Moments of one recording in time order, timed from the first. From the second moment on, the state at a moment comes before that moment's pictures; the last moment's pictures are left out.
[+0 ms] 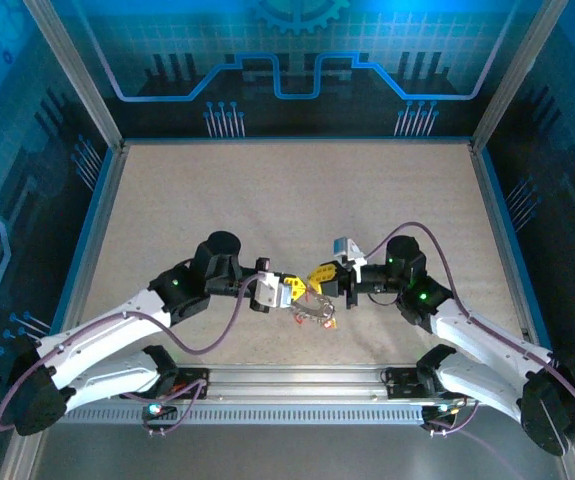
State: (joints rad) left arm -0.79 1.01 0.71 -0.11 0.61 0.78; right arm 0.58 0.96 0.47 0.29 -0.85 0.03
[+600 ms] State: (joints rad) left arm -0.83 1.00 0.67 -0.13 0.52 0.88; right arm 0.54 0.97 0.47 0.31 -0.76 0.11
